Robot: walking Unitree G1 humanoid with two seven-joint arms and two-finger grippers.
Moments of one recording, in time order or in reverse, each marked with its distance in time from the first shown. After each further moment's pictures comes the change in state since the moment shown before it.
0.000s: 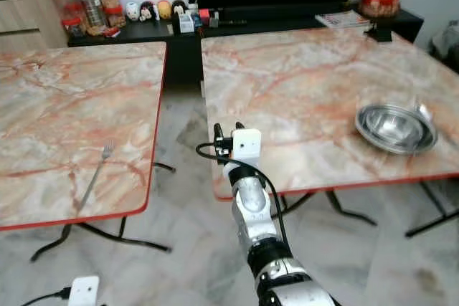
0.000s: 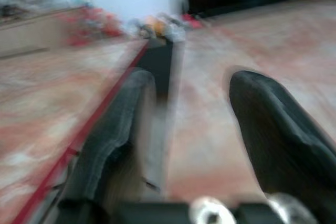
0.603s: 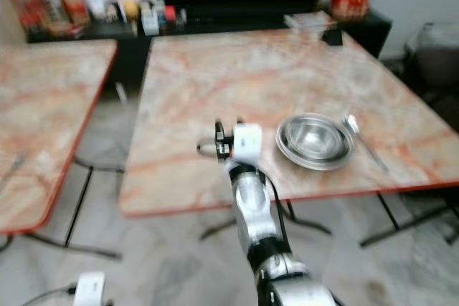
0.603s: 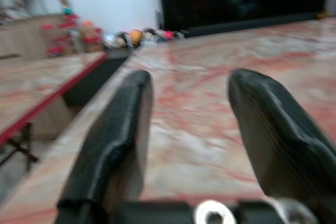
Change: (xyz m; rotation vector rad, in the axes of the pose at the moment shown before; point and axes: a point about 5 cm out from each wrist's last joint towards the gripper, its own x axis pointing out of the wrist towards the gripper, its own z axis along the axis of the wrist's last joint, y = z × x) left arm 0.002 0.012 0.005 -0.002 -0.005 0.023; right arm 0.008 0.010 0.011 -0.001 -0.040 0.024
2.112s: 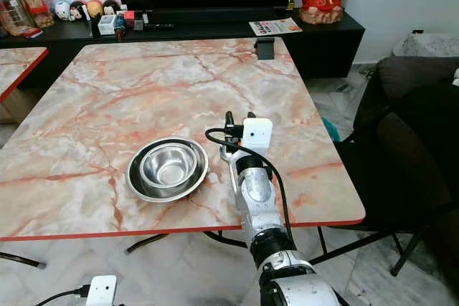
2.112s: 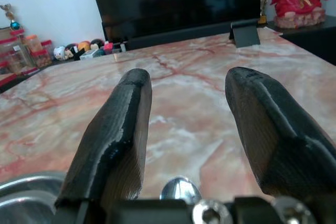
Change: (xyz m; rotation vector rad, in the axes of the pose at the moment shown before) left arm -0.001 -0.021 -0.003 0.010 0.027 -0.071; right arm 0.004 -0.011 0.006 0.005 -0.010 -0.071
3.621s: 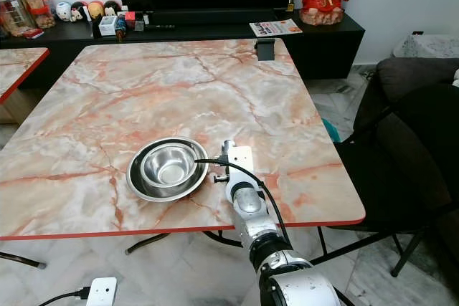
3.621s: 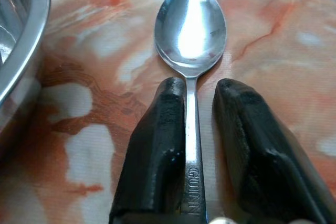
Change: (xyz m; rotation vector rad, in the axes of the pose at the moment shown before) left arm 0.000 0.000 -0.004 0.020 0.029 -0.011; right arm -0.021 0.000 -0.062 -0.141 0.540 -0.024
